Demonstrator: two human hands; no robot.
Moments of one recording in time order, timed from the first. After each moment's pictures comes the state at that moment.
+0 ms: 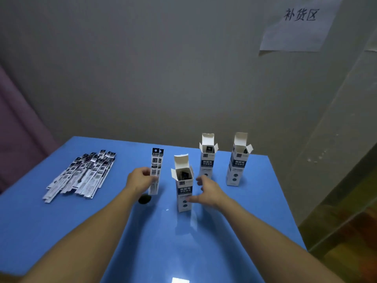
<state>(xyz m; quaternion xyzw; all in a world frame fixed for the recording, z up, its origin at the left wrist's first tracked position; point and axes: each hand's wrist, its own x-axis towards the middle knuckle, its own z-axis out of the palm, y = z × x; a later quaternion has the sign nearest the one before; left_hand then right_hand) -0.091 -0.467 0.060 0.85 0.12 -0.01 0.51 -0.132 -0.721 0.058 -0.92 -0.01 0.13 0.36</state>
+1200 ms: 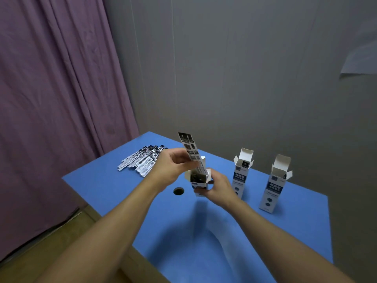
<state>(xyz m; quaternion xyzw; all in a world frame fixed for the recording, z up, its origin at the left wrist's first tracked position) -0.232 -0.543 0.200 0.74 -0.04 0.17 0.65 -0.131 -0.701 0.094 -0.83 -0.32 0.01 0.47</state>
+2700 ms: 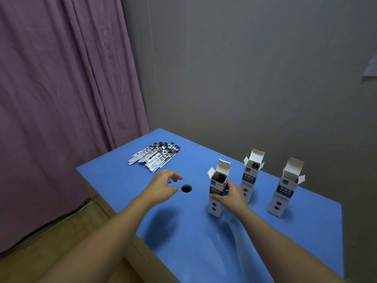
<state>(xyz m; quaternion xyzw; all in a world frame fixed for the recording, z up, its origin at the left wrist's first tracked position) -0.249 -0.477 0.111 0.92 0.11 0.09 0.36 -0.129 -0.713 0.060 -0.87 -0.15 0.10 0.46</state>
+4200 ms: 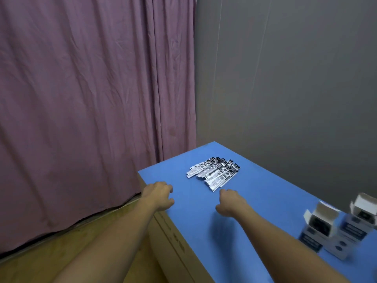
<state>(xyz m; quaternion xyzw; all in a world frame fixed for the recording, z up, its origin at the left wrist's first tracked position) -0.326 -0.243 0.105 0.97 0.25 -0.04 0.00 -0.161 -0.445 0.098 -0.93 -0.35 0.14 0.01</state>
